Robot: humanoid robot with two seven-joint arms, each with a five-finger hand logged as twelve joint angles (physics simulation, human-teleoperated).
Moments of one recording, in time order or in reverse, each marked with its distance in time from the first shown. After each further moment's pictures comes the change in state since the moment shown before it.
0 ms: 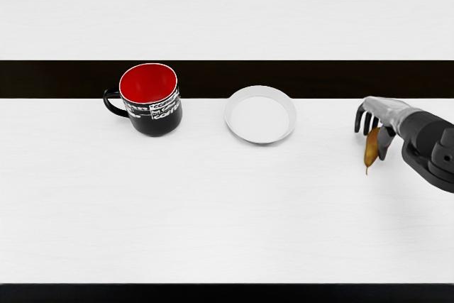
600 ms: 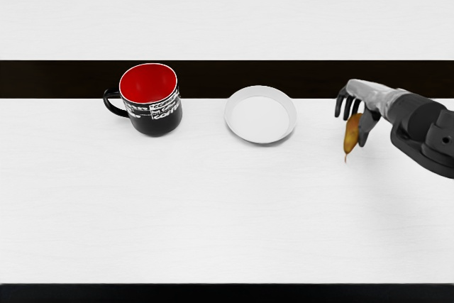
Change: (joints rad) left arm 0.005 0.000 -0.001 0.013 0.000 -0.001 0.000; right arm 0.064 0.003 0.059 0.069 0.086 0.015 0.000
